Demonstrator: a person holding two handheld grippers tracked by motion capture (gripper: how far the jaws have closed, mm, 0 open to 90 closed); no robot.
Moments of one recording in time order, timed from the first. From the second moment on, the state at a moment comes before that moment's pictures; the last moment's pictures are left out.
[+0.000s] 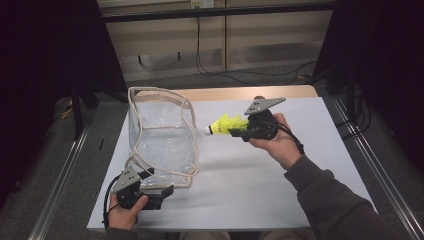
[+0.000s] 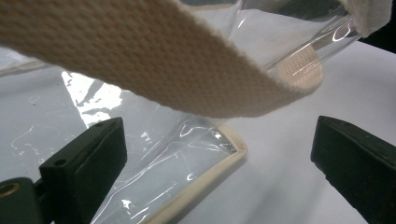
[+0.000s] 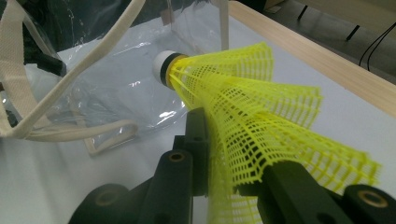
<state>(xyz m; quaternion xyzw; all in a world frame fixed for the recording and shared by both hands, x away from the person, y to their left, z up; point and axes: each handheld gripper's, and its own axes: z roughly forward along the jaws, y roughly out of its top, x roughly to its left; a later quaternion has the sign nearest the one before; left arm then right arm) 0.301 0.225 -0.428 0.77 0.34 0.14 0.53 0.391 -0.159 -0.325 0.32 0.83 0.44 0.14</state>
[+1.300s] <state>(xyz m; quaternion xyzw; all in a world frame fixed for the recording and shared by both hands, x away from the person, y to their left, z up) 0.301 0.225 -0.428 0.77 0.34 0.14 0.52 0.394 -0.142 -0.281 0.29 0.83 0.45 0.13</state>
